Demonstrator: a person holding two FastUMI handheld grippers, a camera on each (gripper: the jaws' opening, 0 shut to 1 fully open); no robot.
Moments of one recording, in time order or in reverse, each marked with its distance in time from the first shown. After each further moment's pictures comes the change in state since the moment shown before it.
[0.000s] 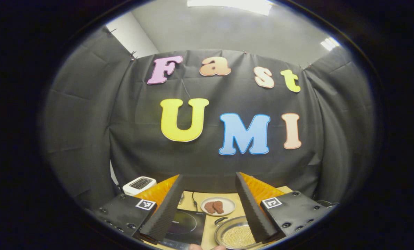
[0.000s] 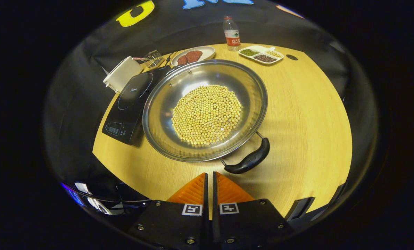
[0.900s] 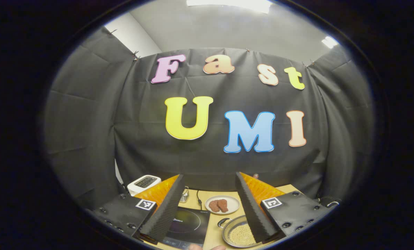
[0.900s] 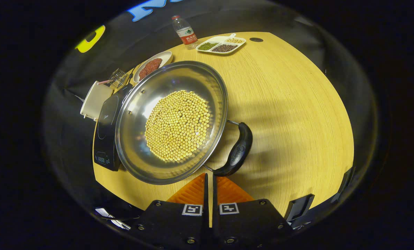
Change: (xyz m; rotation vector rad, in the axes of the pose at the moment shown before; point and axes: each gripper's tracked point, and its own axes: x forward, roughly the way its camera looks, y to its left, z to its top) left arm 0.002 0.000 -0.005 0.007 0.019 0.033; right arm 0.015 -0.067 0.020 0.250 0.000 -0.062
